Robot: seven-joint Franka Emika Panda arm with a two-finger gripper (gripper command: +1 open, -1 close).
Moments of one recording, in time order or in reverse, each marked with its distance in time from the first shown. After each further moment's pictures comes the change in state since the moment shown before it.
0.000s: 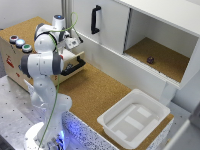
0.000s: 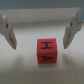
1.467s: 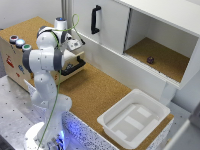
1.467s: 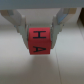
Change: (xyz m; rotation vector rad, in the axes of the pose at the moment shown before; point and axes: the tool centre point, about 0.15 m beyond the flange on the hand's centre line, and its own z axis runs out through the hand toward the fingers) arm 0.015 0.017 -0.024 -0.074 -0.024 -0.026
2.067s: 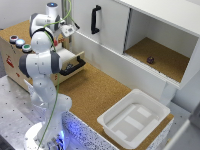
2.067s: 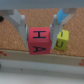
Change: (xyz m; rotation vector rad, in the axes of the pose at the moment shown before) arm 0.067 -0.052 -0.110 -0.047 0.101 -0.117
